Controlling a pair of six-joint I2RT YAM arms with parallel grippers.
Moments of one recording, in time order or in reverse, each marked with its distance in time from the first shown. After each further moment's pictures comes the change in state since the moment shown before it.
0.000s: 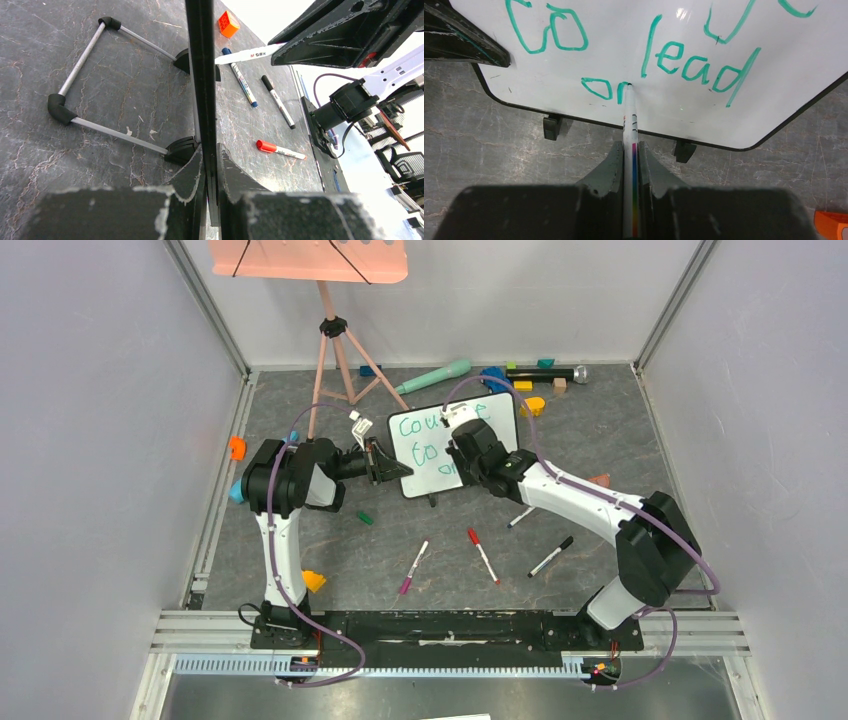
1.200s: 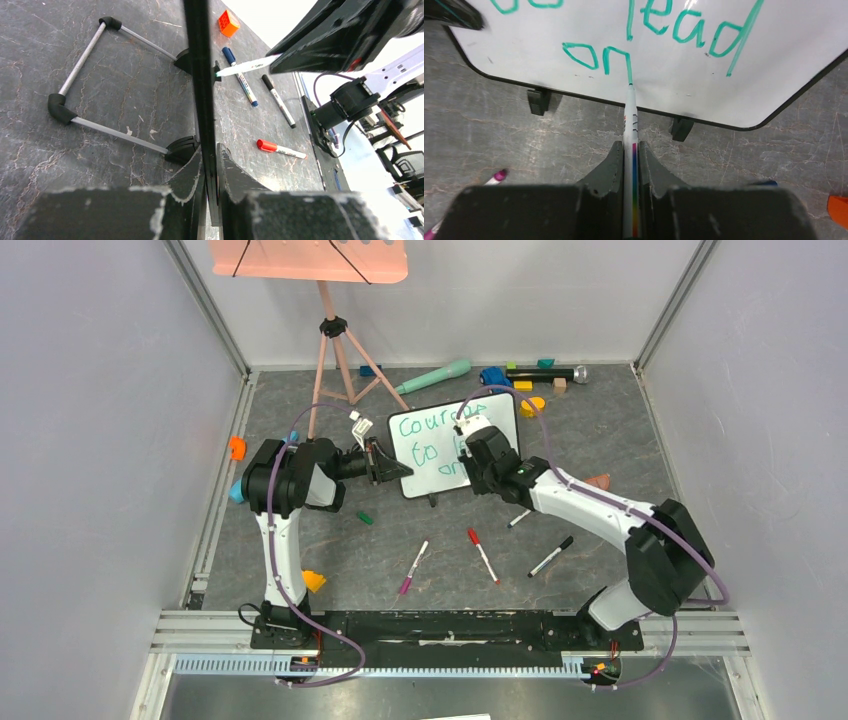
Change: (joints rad) left arm 0.000 0.000 0.000 0.002 0.001 0.000; right arm -0.039 -0.051 -0.108 -0.003 -0.051 0.019
